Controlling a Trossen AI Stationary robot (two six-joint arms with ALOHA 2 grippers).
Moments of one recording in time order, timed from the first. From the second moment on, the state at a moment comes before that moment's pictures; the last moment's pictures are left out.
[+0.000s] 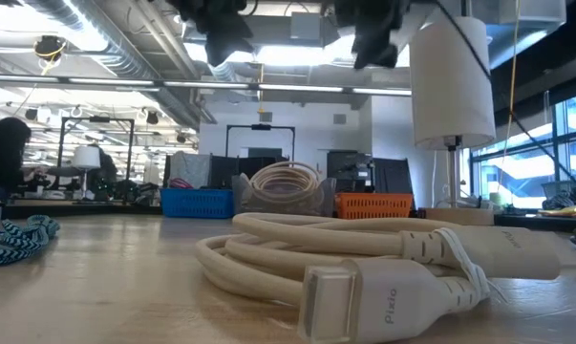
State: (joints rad) left arm 0.59 1.41 1.47 -0.82 0.56 0.09; right arm -0.34 1.65 1.74 -1.22 -0.31 0.08
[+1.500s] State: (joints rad) left arm 0.58 1.41 1.47 -0.79 0.50 -0.07; right arm 0.39 2.21 1.74 -1.01 0.03 1.01
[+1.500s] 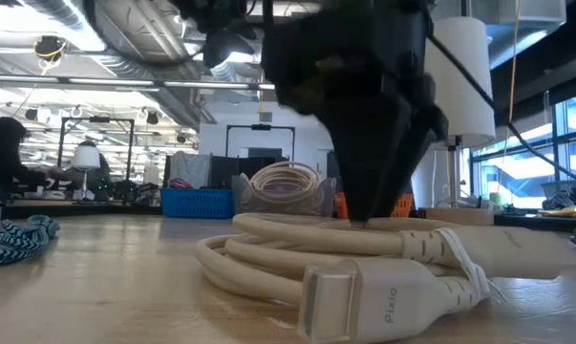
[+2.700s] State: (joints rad) left arm 0.58 1.32 1.47 -0.92 0.48 -0.08; right arm 0.19 1.88 1.74 -1.25 0.37 0.60
